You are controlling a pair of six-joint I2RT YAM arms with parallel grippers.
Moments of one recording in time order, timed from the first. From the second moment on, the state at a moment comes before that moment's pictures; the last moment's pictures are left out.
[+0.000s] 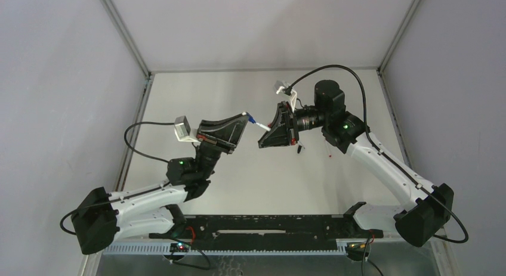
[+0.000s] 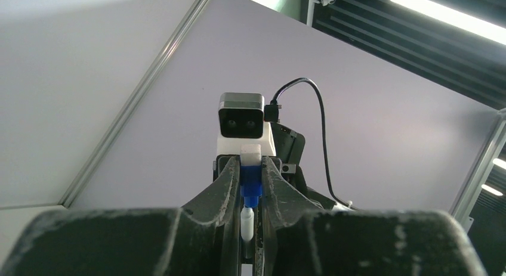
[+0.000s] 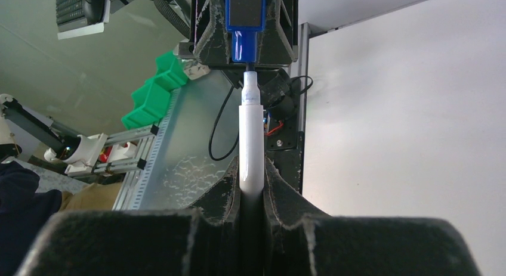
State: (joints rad) left arm -0.95 1.05 0.49 1.39 -0.14 -0.70; right arm 0.61 1.23 1.19 -0.12 -1.16 0.33
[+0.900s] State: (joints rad) left arm -0.95 1.08 0.49 1.40 -0.15 -0.73; right arm 0.61 1.26 1.19 -0.06 -1.16 0.38
